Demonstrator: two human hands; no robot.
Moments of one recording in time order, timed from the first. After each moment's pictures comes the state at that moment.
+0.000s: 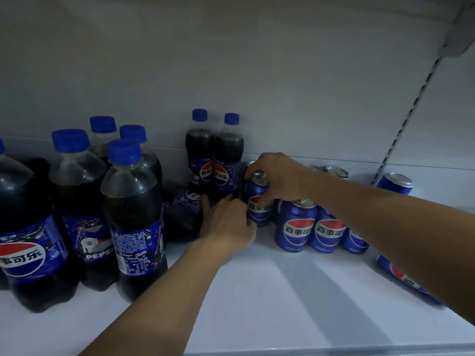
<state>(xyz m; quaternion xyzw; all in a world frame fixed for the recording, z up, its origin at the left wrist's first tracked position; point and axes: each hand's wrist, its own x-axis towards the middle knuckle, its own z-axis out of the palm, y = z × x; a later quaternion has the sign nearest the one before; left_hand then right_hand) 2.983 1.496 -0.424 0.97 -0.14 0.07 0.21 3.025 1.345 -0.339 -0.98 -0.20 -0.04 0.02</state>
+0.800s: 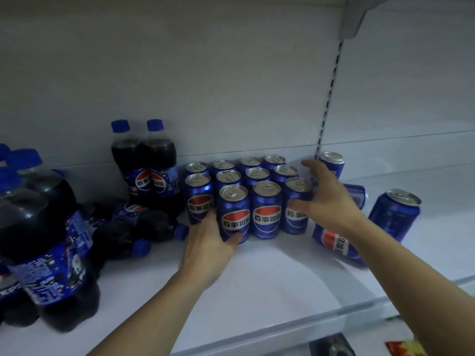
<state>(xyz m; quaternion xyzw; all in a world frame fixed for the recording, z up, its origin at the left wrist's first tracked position) 2.944 1.422 -0.453 0.90 -0.12 0.10 0.42 2.912 1.182 -0.390 -0.90 0.09 -0.19 0.38</state>
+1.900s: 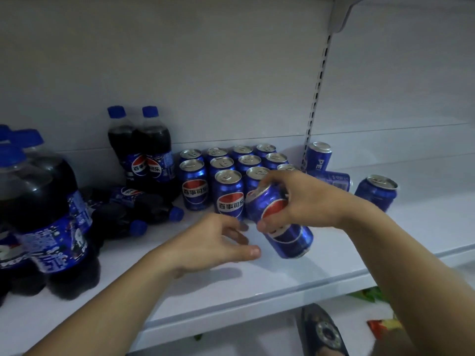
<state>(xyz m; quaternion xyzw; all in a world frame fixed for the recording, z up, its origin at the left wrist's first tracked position) 2.890 1.438 -0.401 0.83 -0.28 -0.23 0.43 2.851 1.228 -0.338 -0.95 -0.04 0.04 0.32</state>
